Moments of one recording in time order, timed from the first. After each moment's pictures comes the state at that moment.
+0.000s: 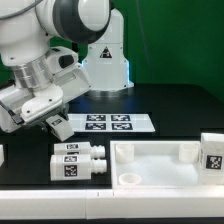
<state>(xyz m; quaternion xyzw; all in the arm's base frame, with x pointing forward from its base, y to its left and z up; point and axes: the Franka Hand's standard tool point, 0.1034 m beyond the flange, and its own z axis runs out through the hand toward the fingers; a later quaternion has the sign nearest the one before) 0.375 -0.130 0.010 0.24 -0.95 -0.15 0.09</state>
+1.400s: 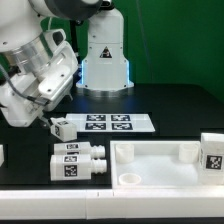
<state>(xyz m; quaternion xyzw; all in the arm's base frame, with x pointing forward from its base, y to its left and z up) 0.408 -0.116 0.057 0.56 -0.80 -0.22 0.01</state>
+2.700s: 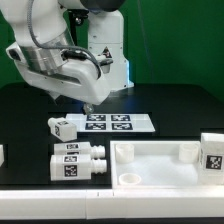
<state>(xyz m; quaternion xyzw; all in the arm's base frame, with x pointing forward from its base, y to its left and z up) 0.412 -0.091 0.060 0.92 -0.32 -0.21 -0.08</state>
